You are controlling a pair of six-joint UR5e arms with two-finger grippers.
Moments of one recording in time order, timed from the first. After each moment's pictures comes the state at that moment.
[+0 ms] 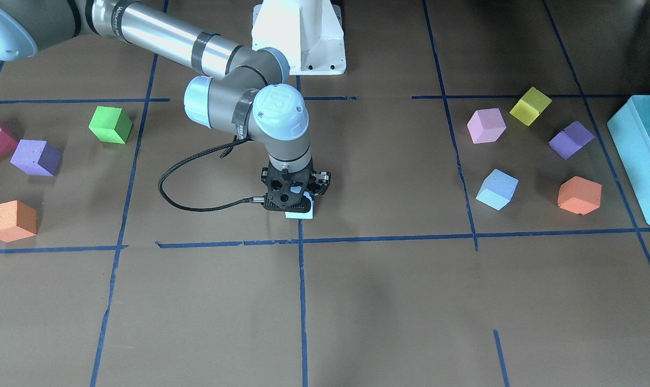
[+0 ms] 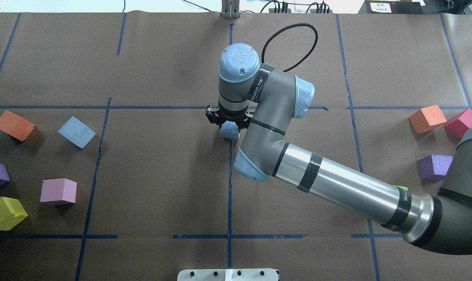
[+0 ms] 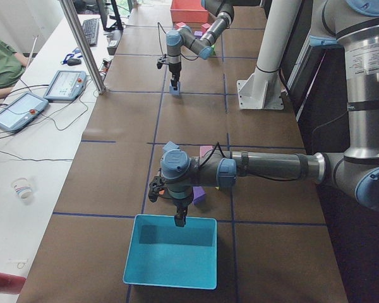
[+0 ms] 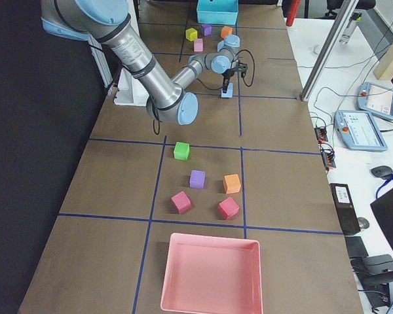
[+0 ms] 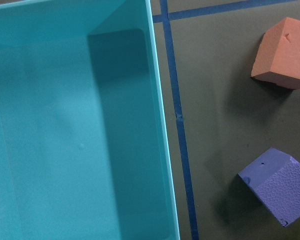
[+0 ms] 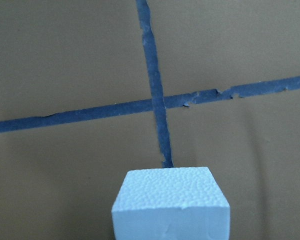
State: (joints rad) left arm -1.51 -1.39 -1.76 -1.54 -2.32 0.11; right arm 0.58 -0.63 1.24 -1.43 1.99 1.31
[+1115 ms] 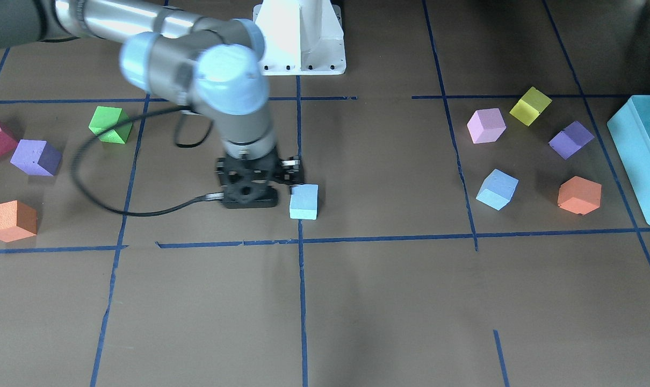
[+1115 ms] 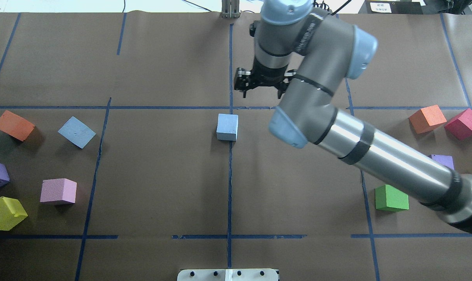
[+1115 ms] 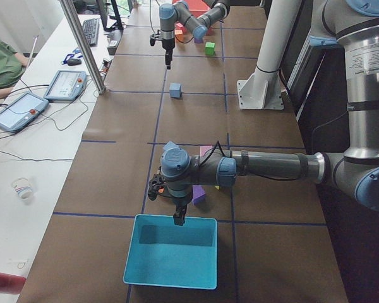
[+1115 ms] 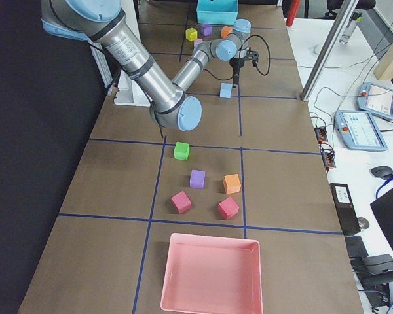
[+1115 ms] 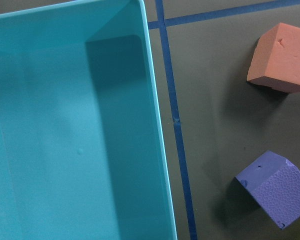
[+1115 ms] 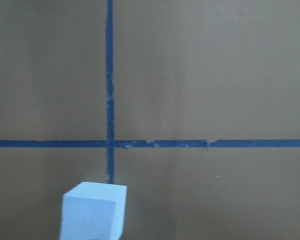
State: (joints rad) left arm -1.50 -1.40 -1.76 -1.55 -2.32 0.11; right arm 0.78 -0.77 1.57 -1.69 2.09 0.97
